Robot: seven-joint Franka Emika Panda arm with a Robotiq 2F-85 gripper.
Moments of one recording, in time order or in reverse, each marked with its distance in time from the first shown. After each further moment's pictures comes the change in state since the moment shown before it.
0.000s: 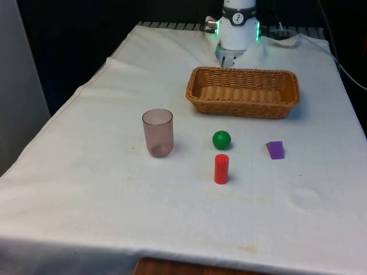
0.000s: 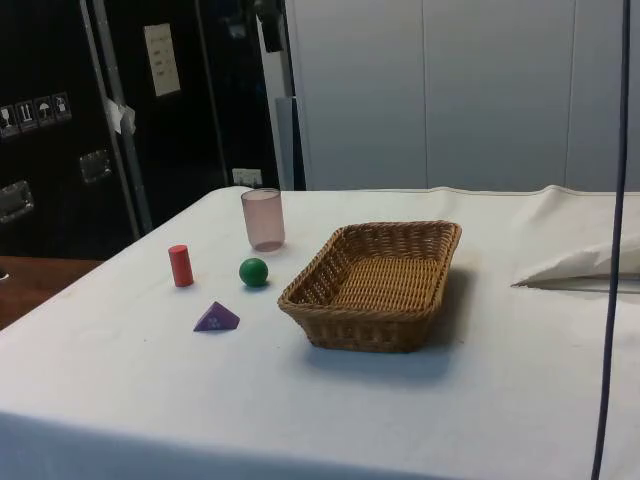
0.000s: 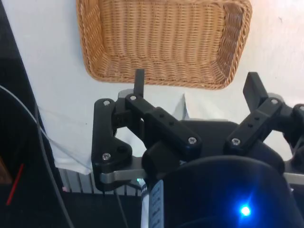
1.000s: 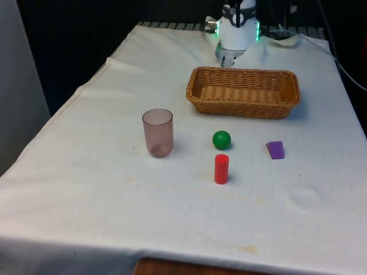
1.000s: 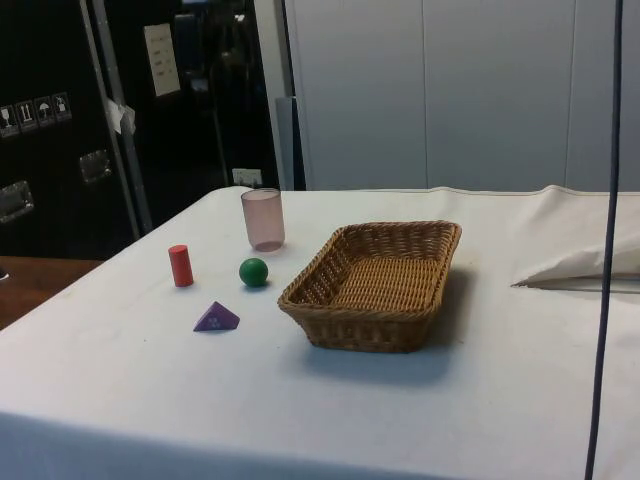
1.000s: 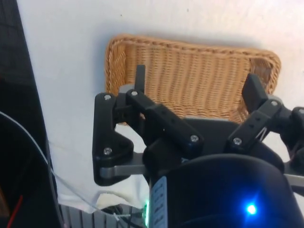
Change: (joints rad) arm 0.012 0.077 0.063 -0.055 0.045 0.222 0.060
